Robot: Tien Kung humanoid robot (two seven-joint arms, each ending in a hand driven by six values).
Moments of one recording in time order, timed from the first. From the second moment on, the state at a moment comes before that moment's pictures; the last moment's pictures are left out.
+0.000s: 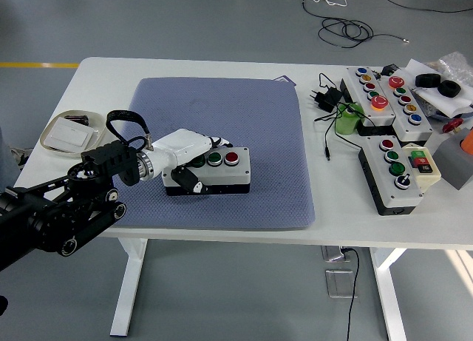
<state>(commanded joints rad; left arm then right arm) -0.83 0.28 -0.52 -0.94 1.87 0.04 -0.14 0.04 -0.13 1.12 0.18 -0.62 -0.25 -0.36</state>
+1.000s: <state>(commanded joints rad) -0.81 0.29 -0.60 -1.00 1.84 -0.09 -0.09 0.04 -0.13 1.13 0.18 -0.62 -0.25 -0.36</state>
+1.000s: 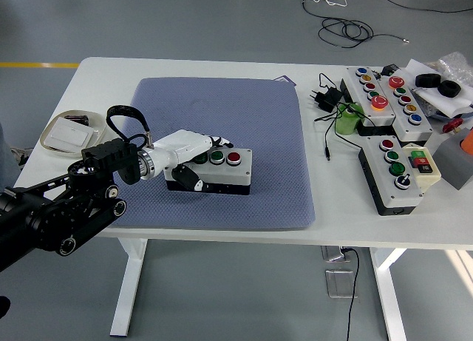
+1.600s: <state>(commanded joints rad) -0.74 0.31 -0.89 -1.17 1.90 -0.18 -0.04 0.04 -0.13 1.13 0.18 -0.62 -0.25 -0.36</state>
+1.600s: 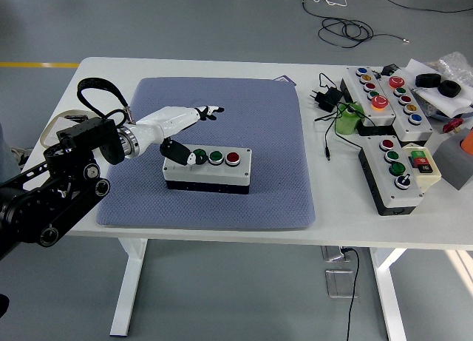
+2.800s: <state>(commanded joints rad) -0.70 0.35 -0.91 -1.48 2.04 -0.45 0.29 0.04 -0.13 1.14 0.18 -0.62 -0.25 -0.36</state>
